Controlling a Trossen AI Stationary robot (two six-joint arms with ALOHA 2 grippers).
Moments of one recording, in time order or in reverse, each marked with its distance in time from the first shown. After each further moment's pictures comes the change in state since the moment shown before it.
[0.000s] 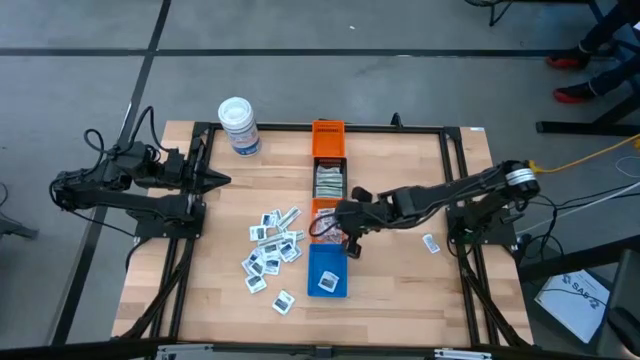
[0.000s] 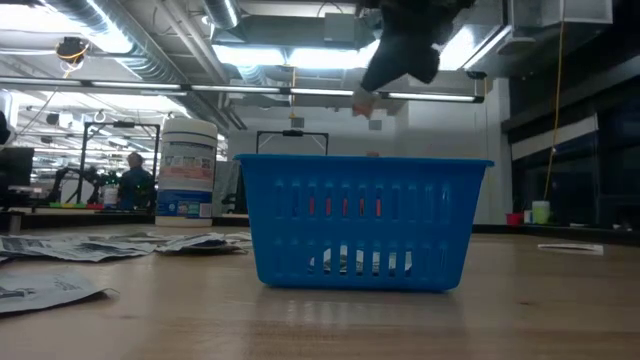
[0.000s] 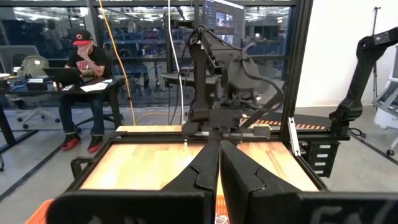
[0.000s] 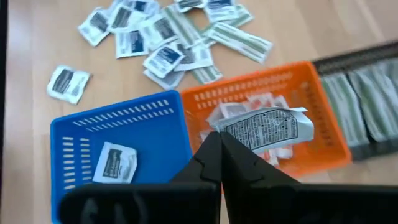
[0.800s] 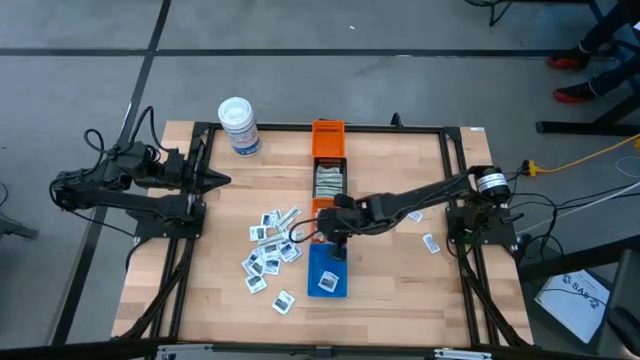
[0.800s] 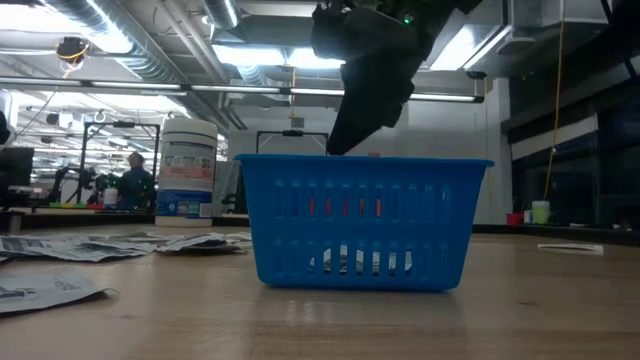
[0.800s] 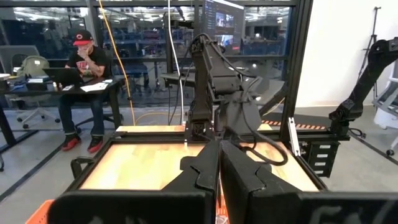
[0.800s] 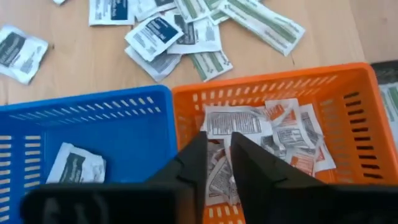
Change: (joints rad) left arm 0.000 0.000 0.000 0.000 0.000 0.000; right arm -0.043 0.211 0.056 0.070 -0.047 -0.109
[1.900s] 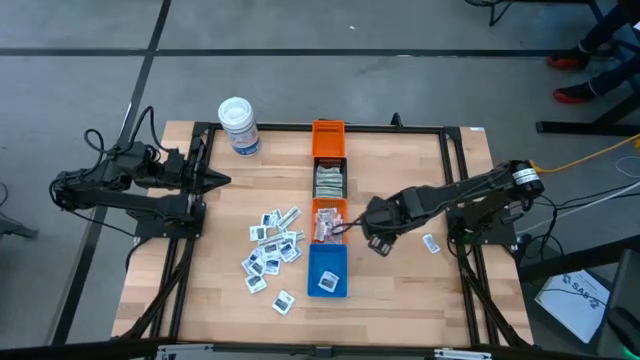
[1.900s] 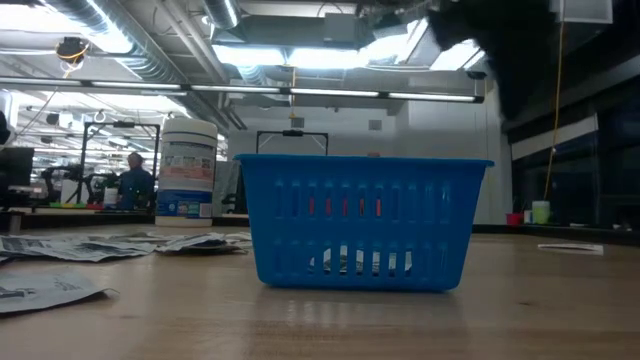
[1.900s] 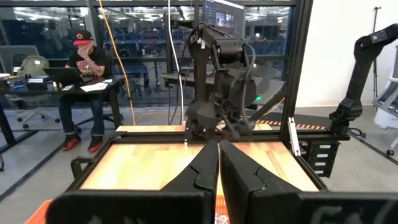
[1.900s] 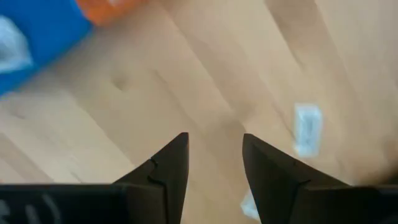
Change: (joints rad) left arm 0.000 0.000 0.000 0.000 0.000 0.000; right arm 0.086 -0.249 -0.001 -0.775 -0.017 0.583
